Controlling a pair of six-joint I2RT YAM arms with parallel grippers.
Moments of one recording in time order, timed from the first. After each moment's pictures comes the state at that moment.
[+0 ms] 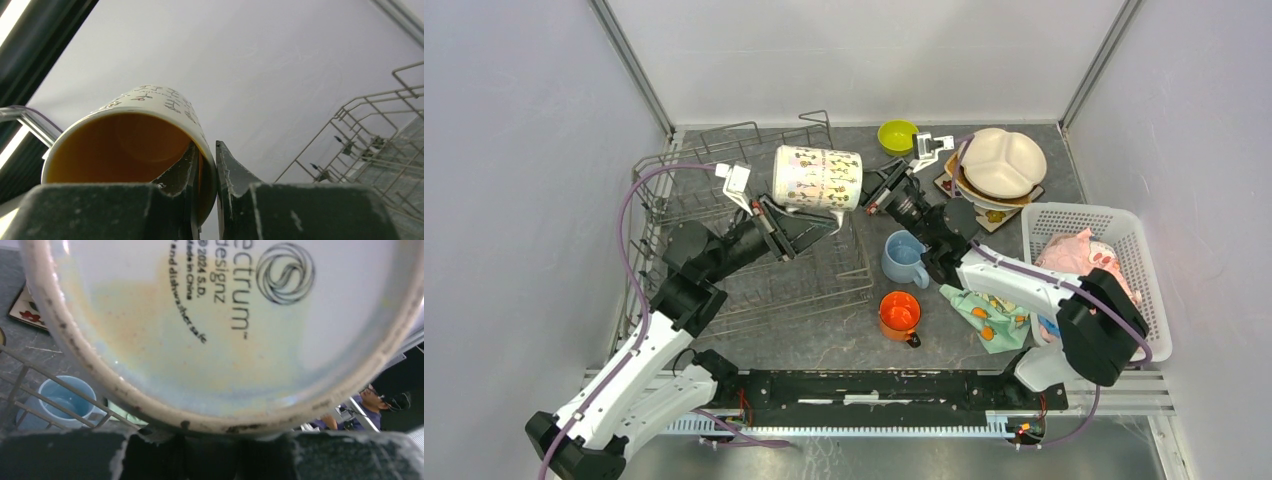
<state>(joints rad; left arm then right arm) -0.57 0.77 0.79 0.20 0.49 -0.88 0.79 1.44 0.90 1.12 -0.18 1.11</state>
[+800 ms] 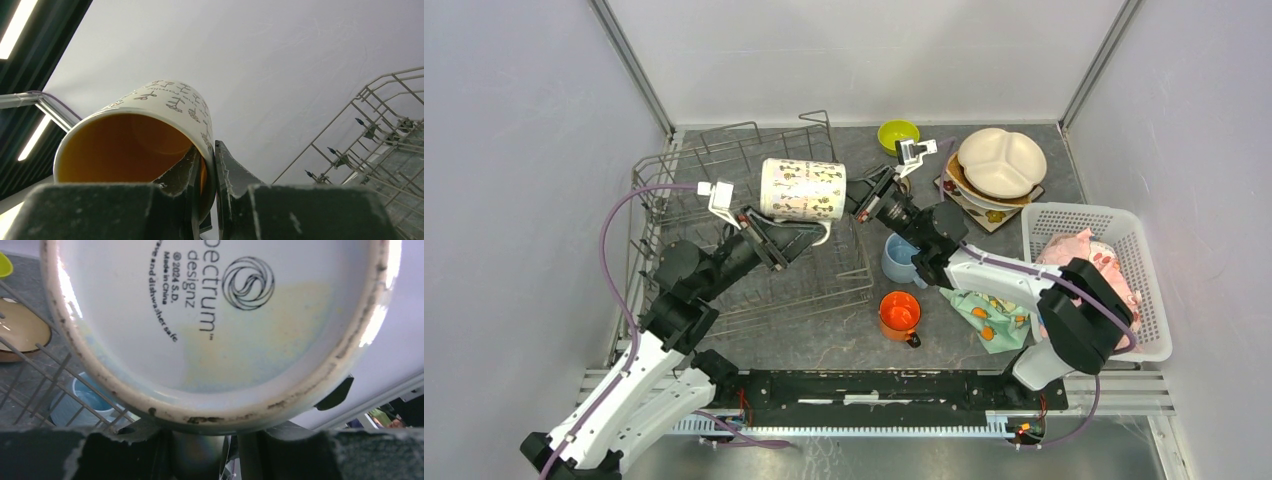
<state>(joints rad) -0.58 0.63 0.72 0.13 0.34 -0.86 0.80 1.53 0.90 1.20 -0.25 1.17</state>
